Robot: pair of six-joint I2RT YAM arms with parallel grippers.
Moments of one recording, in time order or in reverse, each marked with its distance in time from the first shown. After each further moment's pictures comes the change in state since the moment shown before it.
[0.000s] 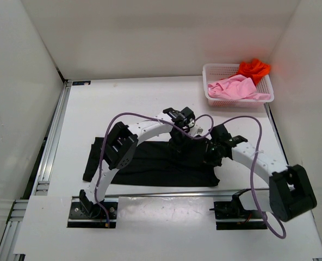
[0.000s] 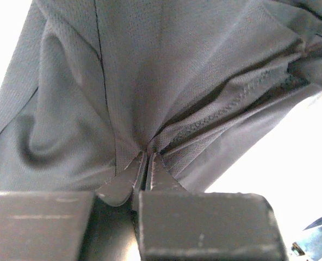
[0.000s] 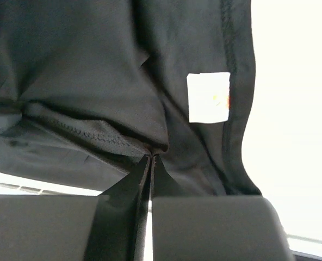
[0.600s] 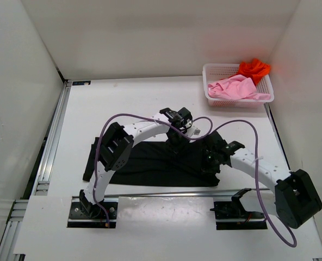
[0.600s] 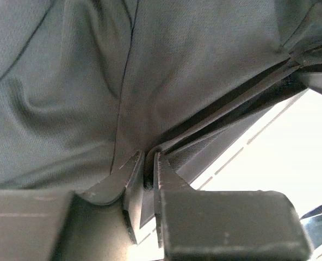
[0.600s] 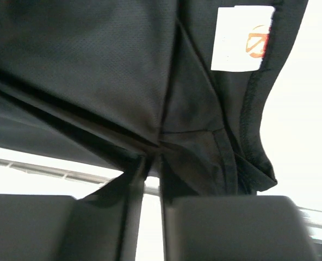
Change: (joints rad) left arm 0.000 -0.078 -0.069 -0.014 0.002 -0.001; right arm 0.148 -0.104 -0.047 -0.066 0.036 0.004
